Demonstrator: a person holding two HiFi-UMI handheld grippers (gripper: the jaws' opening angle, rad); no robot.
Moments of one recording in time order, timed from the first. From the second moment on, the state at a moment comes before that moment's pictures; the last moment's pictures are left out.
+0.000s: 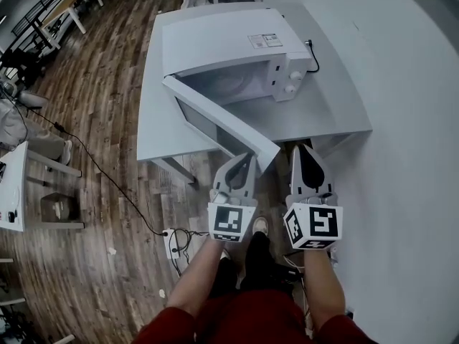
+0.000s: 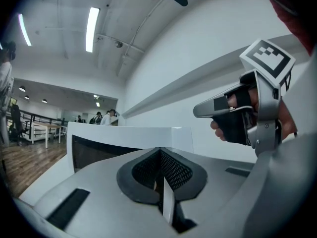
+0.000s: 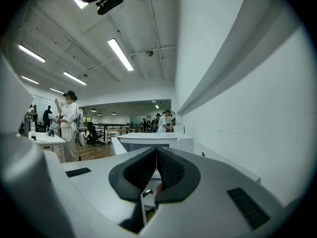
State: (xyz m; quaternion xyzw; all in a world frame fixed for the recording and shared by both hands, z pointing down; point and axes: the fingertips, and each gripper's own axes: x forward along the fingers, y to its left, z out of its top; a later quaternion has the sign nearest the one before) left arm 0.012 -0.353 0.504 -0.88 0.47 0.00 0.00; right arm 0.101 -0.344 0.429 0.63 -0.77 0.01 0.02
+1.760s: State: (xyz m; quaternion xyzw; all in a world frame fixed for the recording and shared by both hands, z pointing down) left arm 0.079 -0.586 0.508 -0.83 0.56 0.00 -0.01; right arm 0.171 -0.574 0.432 0.59 -0.81 0.02 0.02
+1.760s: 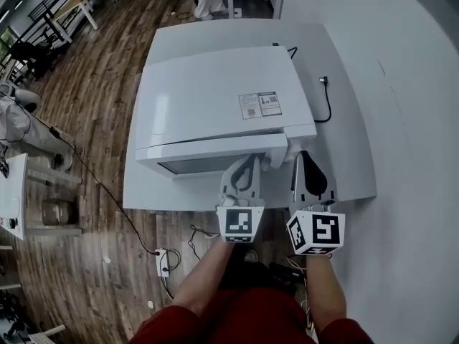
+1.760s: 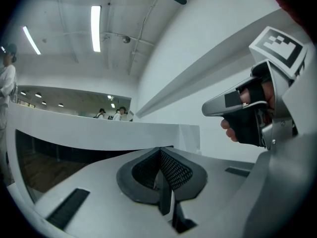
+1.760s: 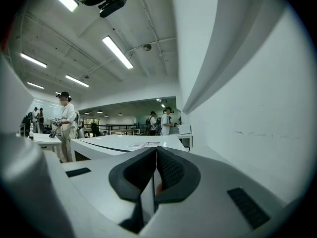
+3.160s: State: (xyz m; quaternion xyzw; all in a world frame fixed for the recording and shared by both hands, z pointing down) left arm 0.028 -0.539 0.448 -0.80 0.60 0.00 0.02; right arm 0.143 -0.520 0.397 0.57 -0.82 0.00 -0.01
